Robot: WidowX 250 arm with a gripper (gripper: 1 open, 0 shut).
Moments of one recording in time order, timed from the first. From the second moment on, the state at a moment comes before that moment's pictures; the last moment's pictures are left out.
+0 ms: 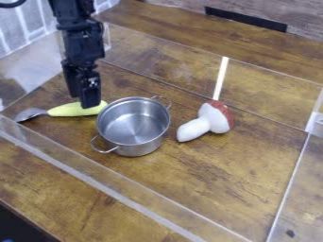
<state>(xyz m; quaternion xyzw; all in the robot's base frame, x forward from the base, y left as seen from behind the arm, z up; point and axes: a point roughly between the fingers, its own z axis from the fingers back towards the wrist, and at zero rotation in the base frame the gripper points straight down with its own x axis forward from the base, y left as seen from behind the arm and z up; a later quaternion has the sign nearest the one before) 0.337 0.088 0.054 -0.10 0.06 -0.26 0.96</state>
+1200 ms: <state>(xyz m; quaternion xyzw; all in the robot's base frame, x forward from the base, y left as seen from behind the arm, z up) 0.332 0.114 0.031 -0.13 0.04 -0.21 0.97</state>
